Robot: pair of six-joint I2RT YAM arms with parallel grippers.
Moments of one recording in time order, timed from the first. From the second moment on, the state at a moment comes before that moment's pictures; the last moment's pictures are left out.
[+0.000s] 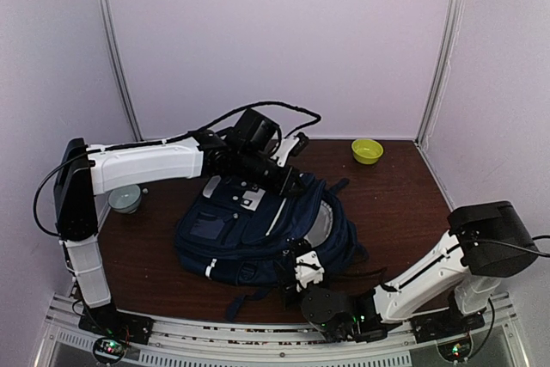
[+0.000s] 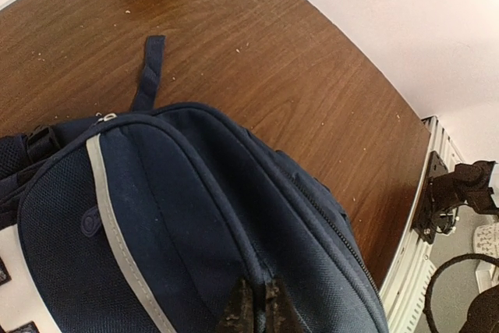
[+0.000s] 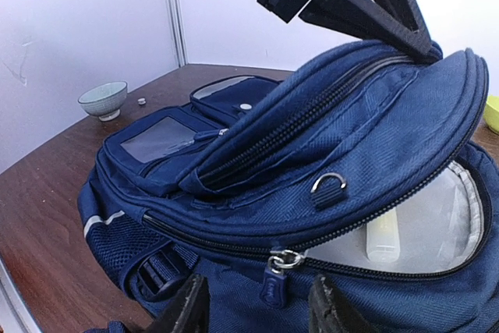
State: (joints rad) left arm -0.91 1.89 1.59 -0.41 0.30 -0.29; right arm 1.57 1.82 0.69 0.82 1.07 0.37
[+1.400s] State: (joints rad) left arm -0.90 1.89 1.56 -0.32 0.34 -0.36; right arm 1.49 1.89 0.70 0.92 1.07 0.27
